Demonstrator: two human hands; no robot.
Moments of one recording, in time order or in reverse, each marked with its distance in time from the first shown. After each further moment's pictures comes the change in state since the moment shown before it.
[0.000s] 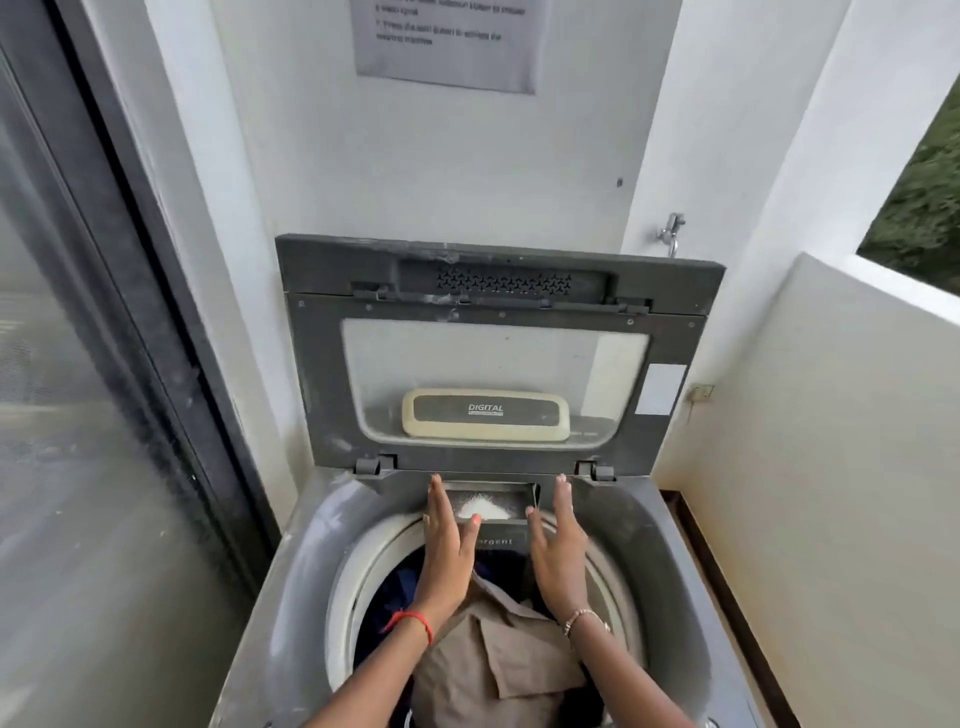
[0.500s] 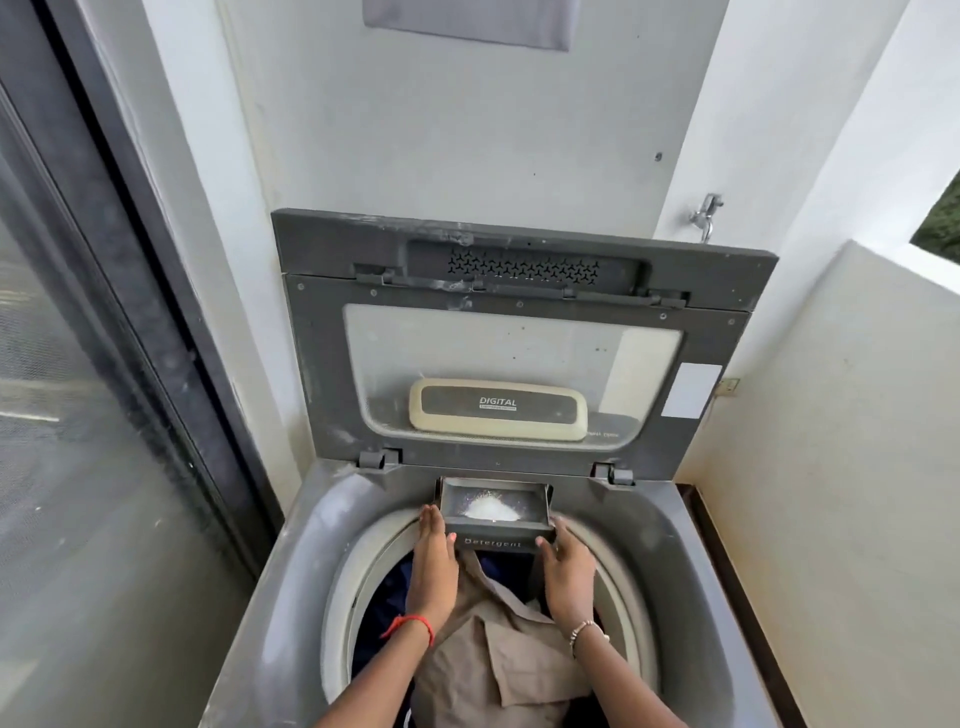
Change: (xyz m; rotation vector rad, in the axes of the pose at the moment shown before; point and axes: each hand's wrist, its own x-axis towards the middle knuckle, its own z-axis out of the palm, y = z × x) left_hand 0.017 -0.047 0.009 0.078 0.060 -0.251; right_hand 0.017 0.053 0.024 -0.028 -0.053 0.304
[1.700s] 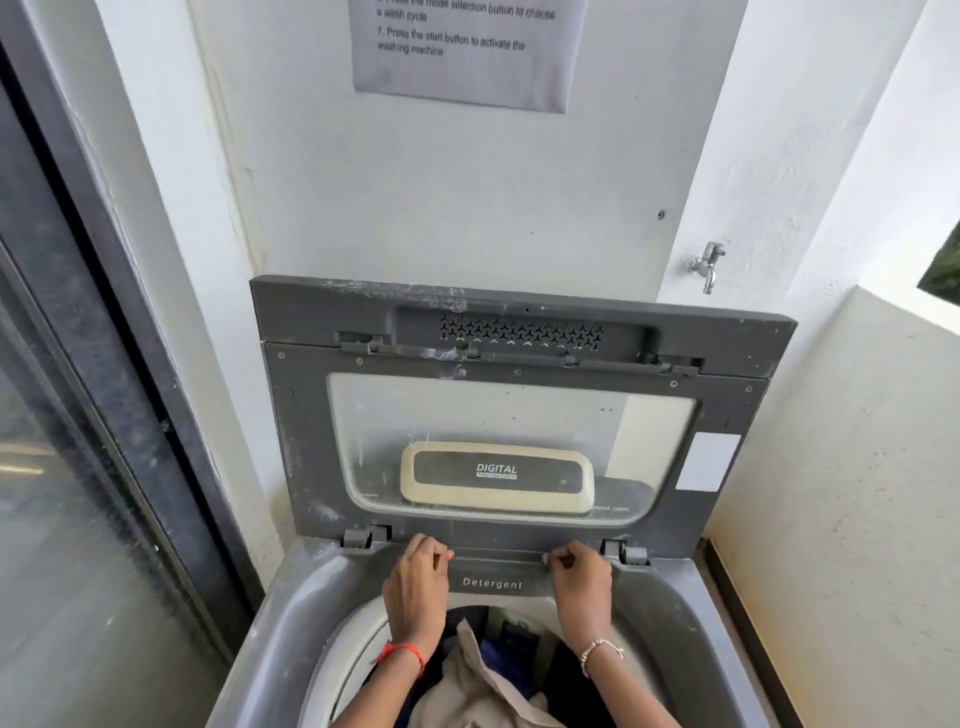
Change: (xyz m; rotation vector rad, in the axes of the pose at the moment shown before) left_hand 0.066 0.032 -0.013 0.311 0.362 0.223; right_hand 0.070 -0.040 -0.004 -0.047 0.125 -0.070
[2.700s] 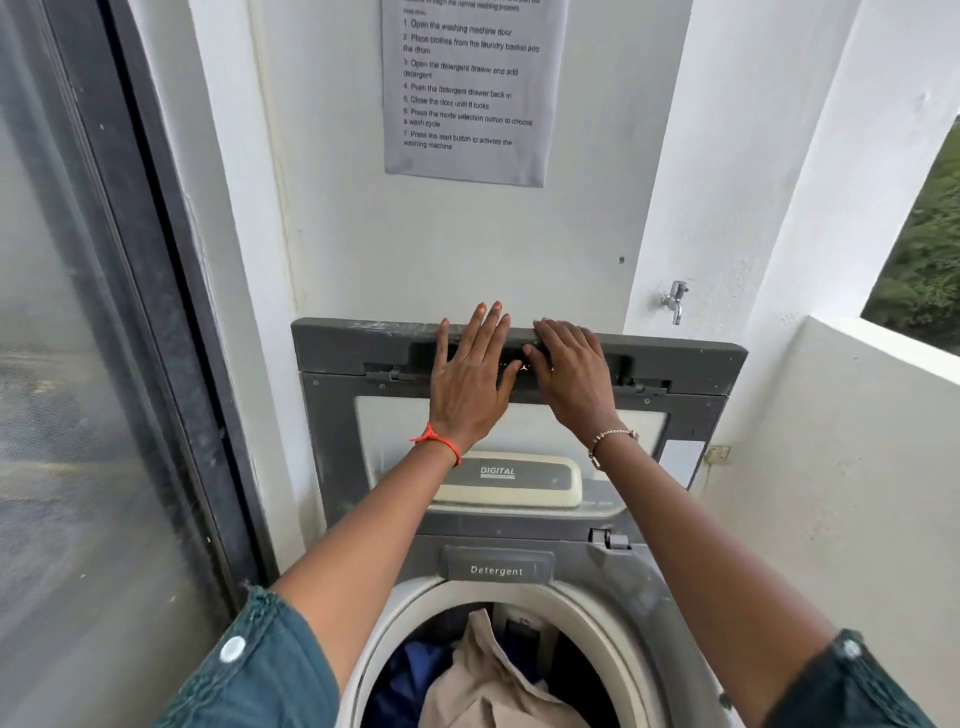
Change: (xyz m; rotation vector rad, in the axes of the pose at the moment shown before) left_hand 0.096 0.165 -0.123 0.361 0.336 0.775; right_hand 0.033 -0.219 -0.098 -0.459 0.270 -0.966
